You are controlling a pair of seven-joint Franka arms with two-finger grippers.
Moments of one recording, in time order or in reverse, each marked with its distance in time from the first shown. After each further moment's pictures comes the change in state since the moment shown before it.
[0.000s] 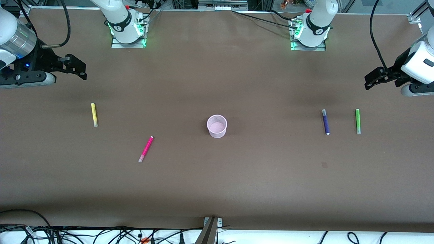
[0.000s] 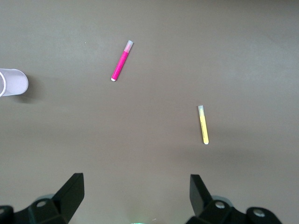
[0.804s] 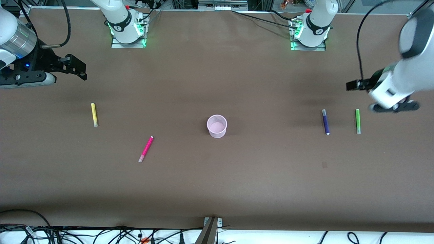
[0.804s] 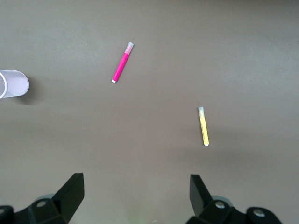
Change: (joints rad) left arm 0.004 0.221 -0.009 -0.009 0.000 -0.126 0.033; right arm 0.000 0.000 0.002 0.000 0.000 0.008 0.000
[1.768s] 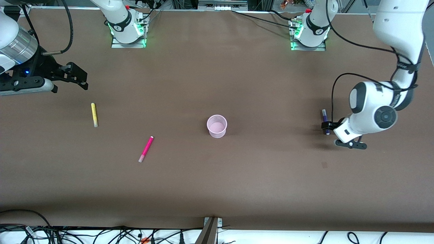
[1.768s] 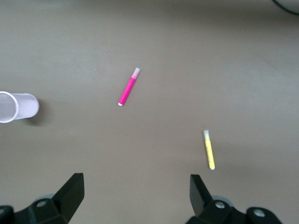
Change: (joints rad) left arm 0.068 0.298 -0.002 -0.288 0.000 0.799 0.215; right arm 0.004 0.019 0.002 0.000 0.024 0.113 0.000
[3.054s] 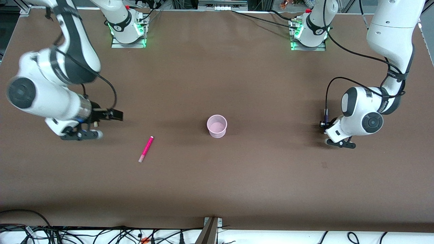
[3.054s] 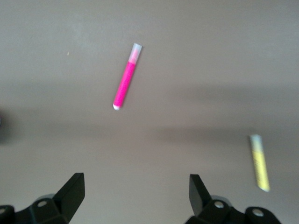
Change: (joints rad) left arm 0.000 0.051 -0.031 0.049 0.000 -0.099 0.008; right arm 0.045 0.356 0.001 -0.084 0.015 0.257 0.139
